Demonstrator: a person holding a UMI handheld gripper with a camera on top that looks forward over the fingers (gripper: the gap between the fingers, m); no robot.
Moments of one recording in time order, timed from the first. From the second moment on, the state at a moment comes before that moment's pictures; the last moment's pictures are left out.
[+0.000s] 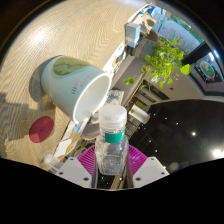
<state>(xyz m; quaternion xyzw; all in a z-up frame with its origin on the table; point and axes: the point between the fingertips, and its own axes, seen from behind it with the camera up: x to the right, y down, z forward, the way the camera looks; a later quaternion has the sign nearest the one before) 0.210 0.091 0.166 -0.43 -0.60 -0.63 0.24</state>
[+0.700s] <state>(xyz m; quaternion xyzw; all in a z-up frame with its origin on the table) 0.240 0.047 0.109 -0.86 -0.11 -0.08 0.50</state>
